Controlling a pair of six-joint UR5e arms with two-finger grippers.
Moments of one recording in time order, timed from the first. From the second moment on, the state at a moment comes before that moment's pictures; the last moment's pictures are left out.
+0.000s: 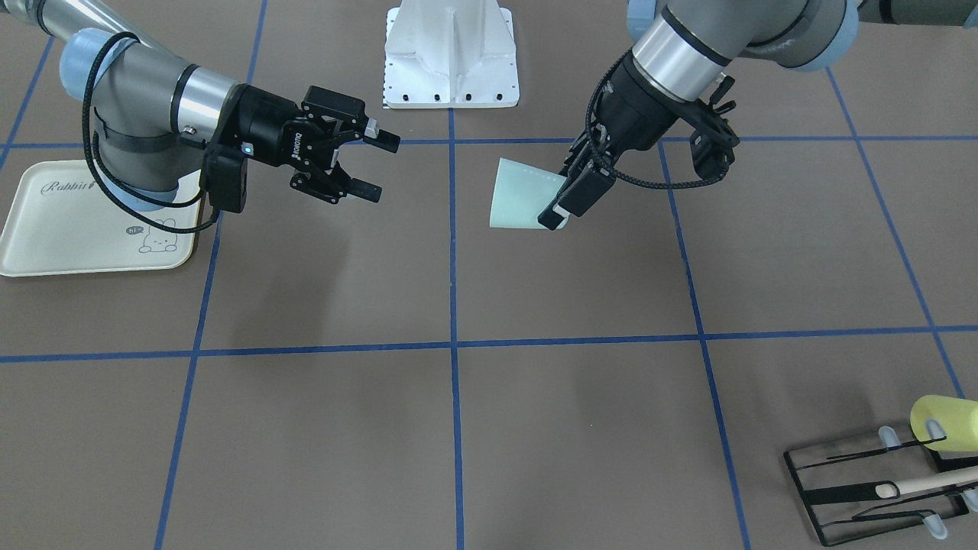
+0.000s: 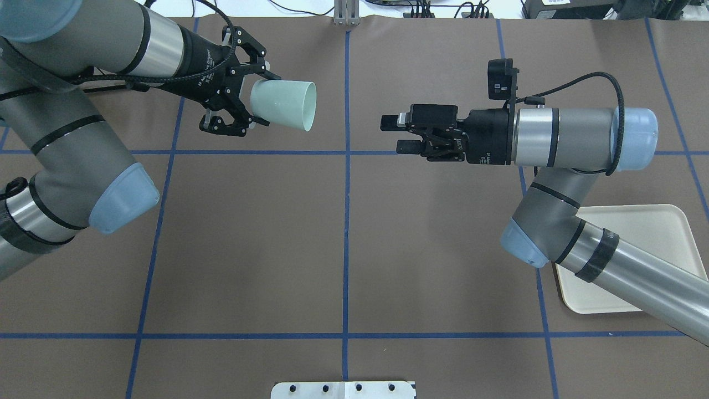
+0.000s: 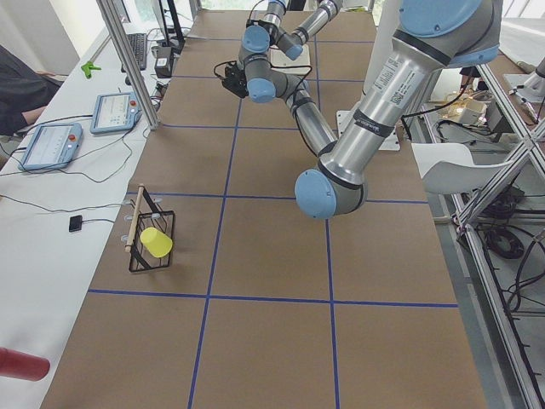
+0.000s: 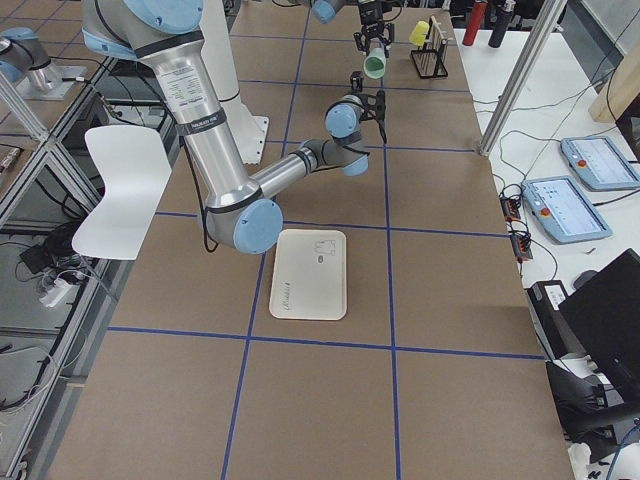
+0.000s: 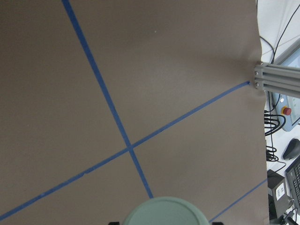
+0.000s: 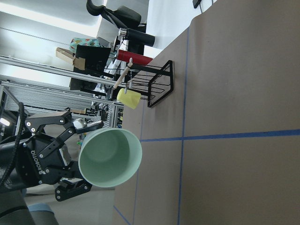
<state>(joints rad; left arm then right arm) -0.85 -2.17 -1.85 -1.98 -2.16 -2.49 0.71 -1.11 1.55 0.04 1.98 1.77</state>
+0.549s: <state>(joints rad) -0.85 -2.19 -1.85 -1.98 -2.26 -2.69 0.66 -1.10 1.54 0.07 1.93 1.76</state>
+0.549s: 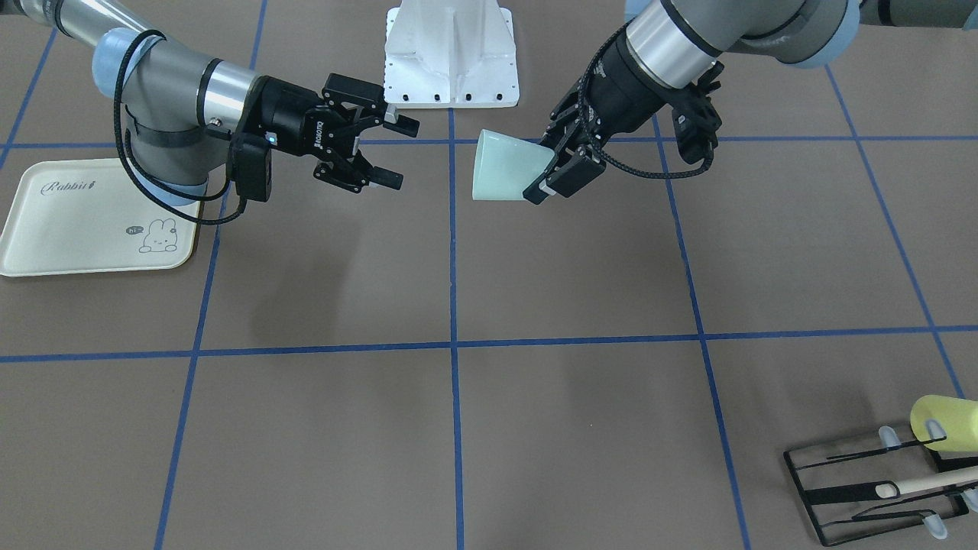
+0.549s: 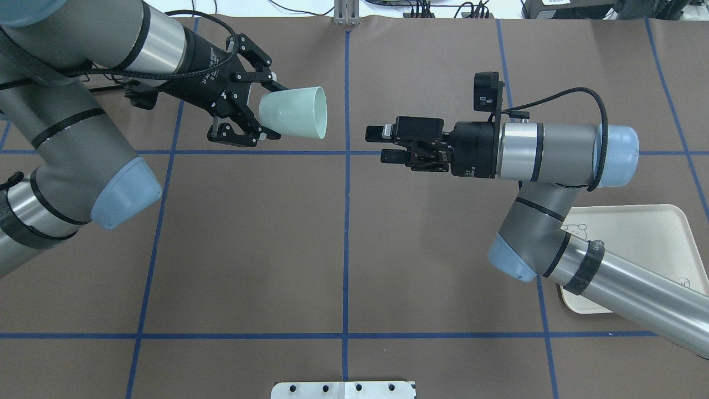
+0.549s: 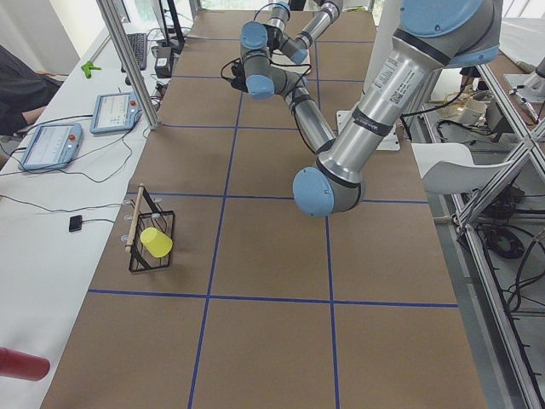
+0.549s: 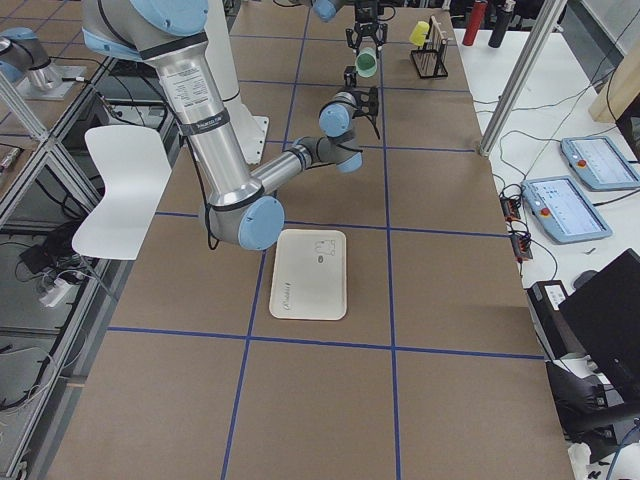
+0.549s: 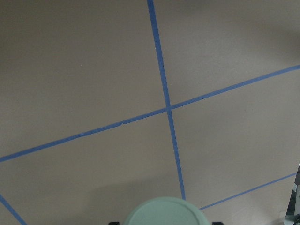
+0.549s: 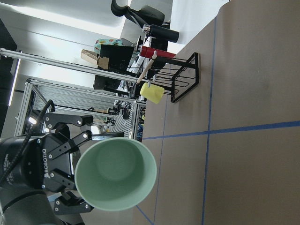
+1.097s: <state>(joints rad) -0.85 -2.20 -1.84 -1.98 -2.31 -2.77 0.65 -1.09 1.54 0.07 1.92 1.76</state>
